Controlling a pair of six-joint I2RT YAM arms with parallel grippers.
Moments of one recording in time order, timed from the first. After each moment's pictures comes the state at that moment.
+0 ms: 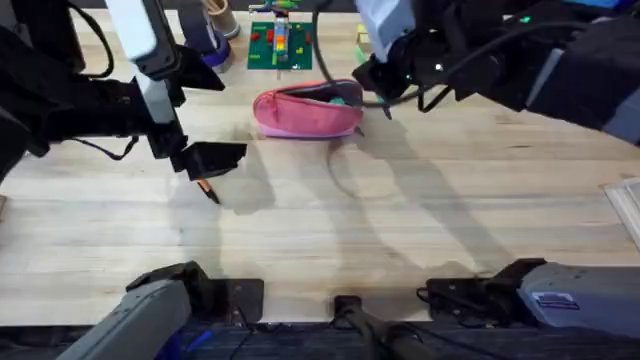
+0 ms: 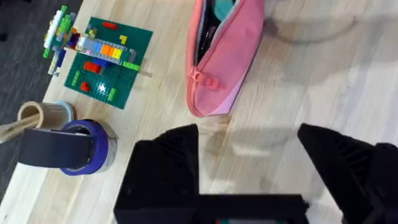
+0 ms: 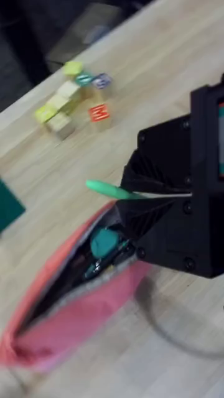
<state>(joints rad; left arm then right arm) 0.27 1.12 0.95 -0.98 0.74 1.40 0.52 1.48 1.12 -0.38 0.08 -0.44</state>
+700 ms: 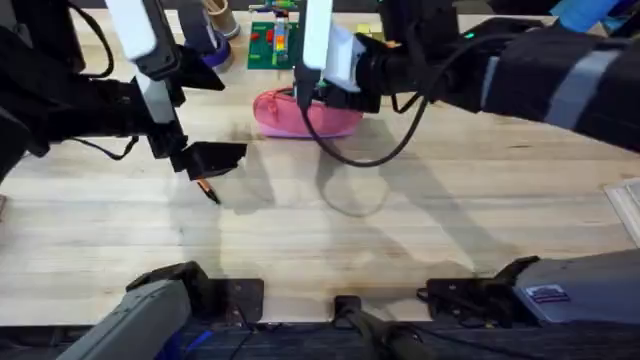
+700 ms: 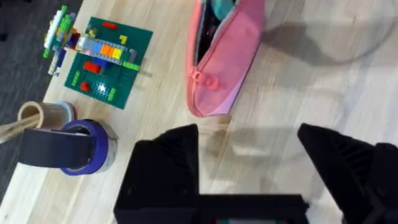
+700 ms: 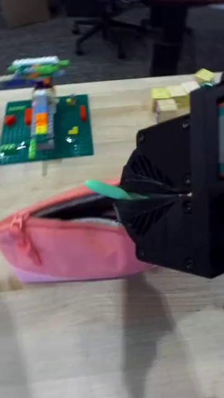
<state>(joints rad) 0.27 1.12 0.95 -0.98 0.74 1.40 0.56 1.60 1.12 -0.27 -0.21 -0.99</state>
